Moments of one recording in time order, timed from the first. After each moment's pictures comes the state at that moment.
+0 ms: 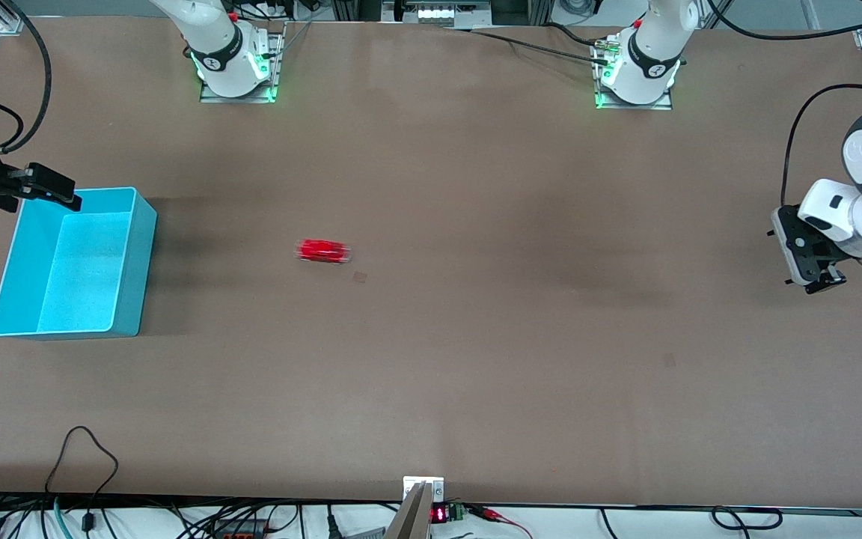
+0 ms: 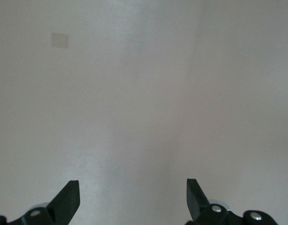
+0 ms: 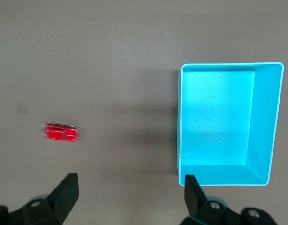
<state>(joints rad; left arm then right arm) 0.26 0.20 -0.08 -1.91 0.09 2.00 1.46 0.01 0.09 -0.05 -1.56 0.01 1.60 -0.07</state>
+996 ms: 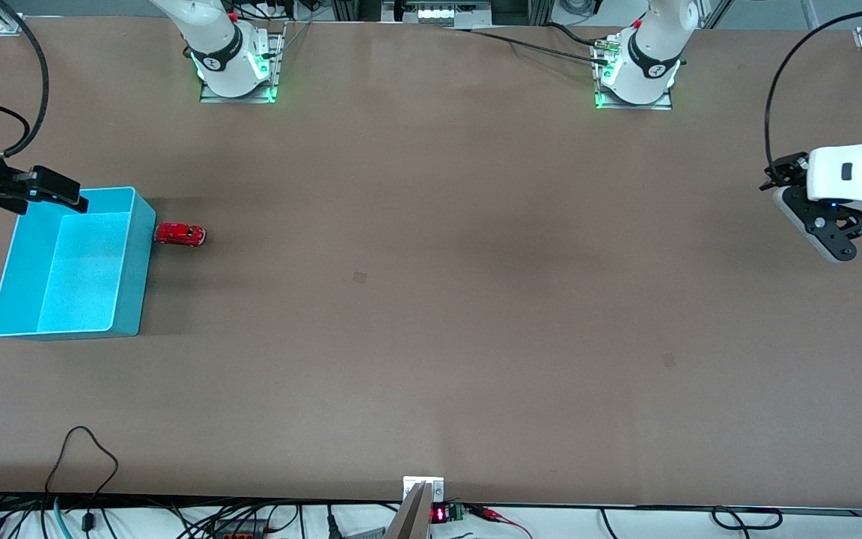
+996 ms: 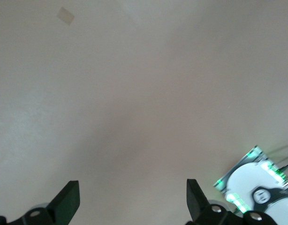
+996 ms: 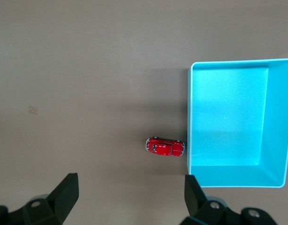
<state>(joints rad) 0.26 0.11 -0.22 -1.70 0.09 1.54 0.81 0.01 0.10 -0.06 -1.57 0.06 1.60 -0.07</state>
